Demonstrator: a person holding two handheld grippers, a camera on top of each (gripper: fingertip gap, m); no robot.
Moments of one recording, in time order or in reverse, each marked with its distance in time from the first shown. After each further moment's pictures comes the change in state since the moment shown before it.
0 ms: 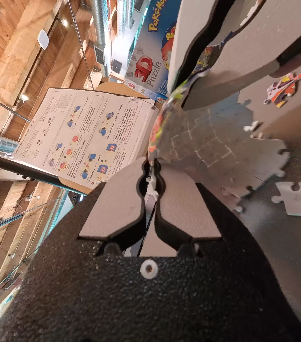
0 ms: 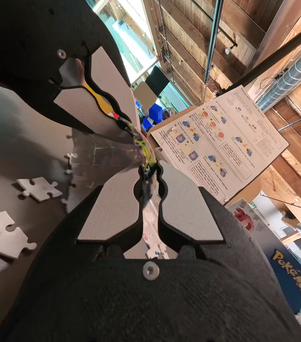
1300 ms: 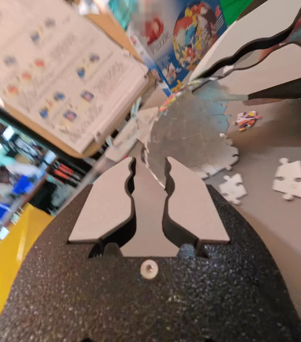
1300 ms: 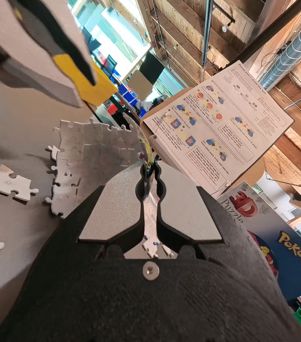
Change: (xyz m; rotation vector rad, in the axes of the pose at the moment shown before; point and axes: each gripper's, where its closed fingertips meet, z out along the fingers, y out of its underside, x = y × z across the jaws) left arm 0.000 0.007 -0.040 -0.178 0.126 -0.459; right arm 0.016 0.023 0.004 -0.050 0.023 0.080
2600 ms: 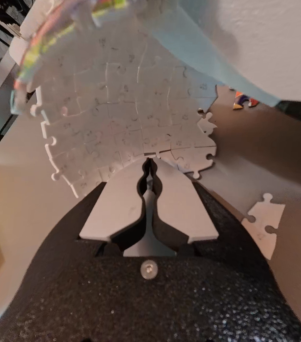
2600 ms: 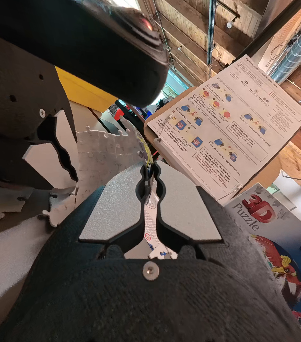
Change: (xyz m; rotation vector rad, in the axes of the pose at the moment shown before) left arm 0.072 0.055 0.053 -0.587 0.176 -0.267; right arm 0.000 0.000 0.014 0.015 -0.031 0.067
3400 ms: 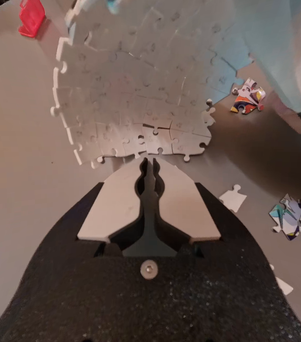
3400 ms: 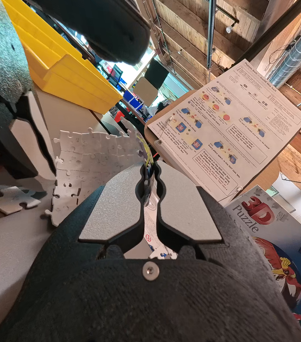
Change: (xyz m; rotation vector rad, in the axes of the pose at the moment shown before) left arm 0.010 0.019 -0.018 -0.079 0.083 -0.362; right arm -0.002 -0.003 -0.002 0.014 -0.001 -0.007
